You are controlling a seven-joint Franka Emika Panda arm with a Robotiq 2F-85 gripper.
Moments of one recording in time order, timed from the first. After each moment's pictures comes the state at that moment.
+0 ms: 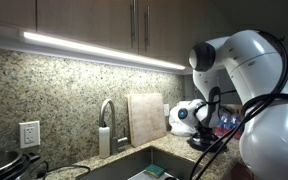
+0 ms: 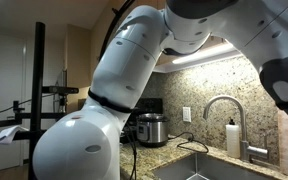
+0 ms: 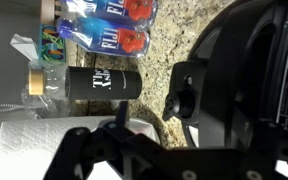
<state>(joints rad) -0.50 0.46 -0.34 -1.99 -1.82 2.55 0.65</state>
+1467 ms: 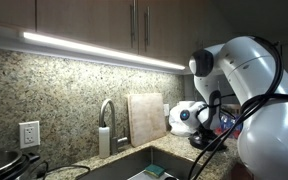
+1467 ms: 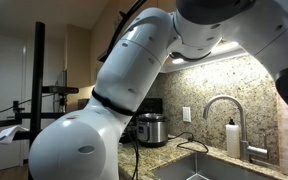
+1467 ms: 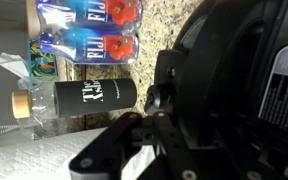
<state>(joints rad) -0.56 0.53 -0.32 -1.92 -1.80 2.60 0.74</state>
